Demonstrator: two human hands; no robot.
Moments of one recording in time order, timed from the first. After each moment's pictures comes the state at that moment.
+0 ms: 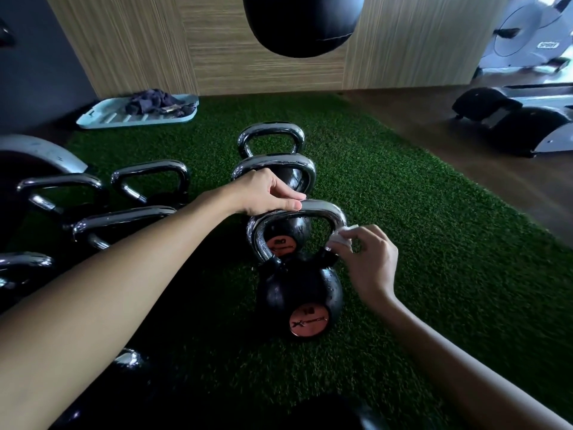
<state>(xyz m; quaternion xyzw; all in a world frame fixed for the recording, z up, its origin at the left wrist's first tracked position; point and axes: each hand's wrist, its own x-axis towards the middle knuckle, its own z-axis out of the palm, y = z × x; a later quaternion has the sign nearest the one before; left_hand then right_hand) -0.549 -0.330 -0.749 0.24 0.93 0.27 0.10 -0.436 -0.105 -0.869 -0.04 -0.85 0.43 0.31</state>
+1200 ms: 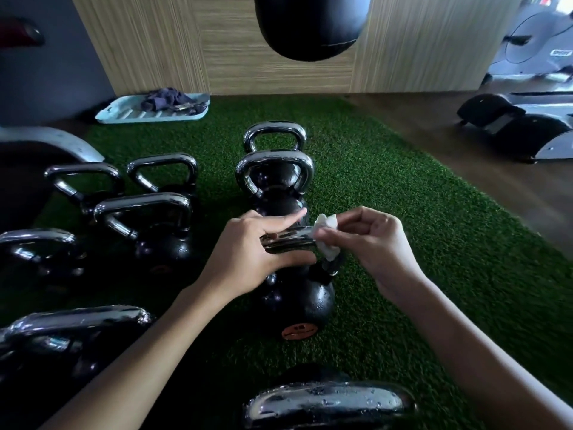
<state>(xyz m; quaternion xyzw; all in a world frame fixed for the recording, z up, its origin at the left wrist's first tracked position) -0.372 -0.323 -0.768 0.25 0.86 0.42 -0.14 -0.359 -0.099 -0.763 0.04 -0.73 0.68 0.04</state>
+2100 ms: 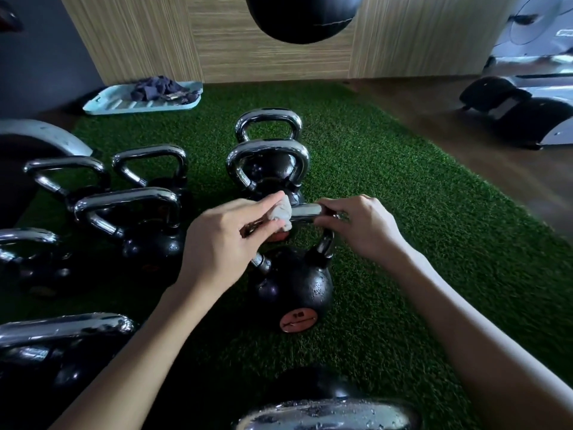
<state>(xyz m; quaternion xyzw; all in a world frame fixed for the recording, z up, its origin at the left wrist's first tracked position) -0.391 -0.329 -0.781 0.24 0.87 0.30 -0.31 -0.431 -0.081 -0.797 0.11 -0.94 0.30 0.09</state>
